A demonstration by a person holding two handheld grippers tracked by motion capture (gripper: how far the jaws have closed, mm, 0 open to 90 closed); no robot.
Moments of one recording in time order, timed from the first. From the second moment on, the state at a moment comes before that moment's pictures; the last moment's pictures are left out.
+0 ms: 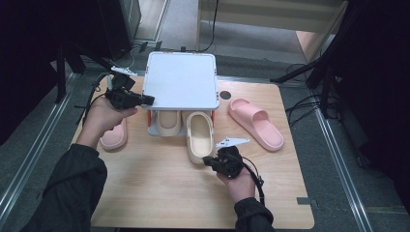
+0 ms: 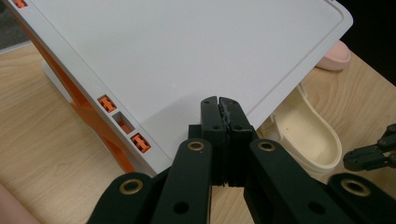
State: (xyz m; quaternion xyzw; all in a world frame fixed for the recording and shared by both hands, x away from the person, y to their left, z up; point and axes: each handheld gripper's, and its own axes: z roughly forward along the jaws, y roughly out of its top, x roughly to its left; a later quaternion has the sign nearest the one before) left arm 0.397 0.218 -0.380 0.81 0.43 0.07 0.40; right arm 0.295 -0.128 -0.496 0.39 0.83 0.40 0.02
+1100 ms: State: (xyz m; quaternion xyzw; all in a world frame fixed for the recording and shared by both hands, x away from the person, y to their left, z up) left arm 0.397 0.220 -0.381 0.80 0.43 0.07 0.41; right arm 0.361 -0.098 -0.496 0.41 0.81 0.40 0.07
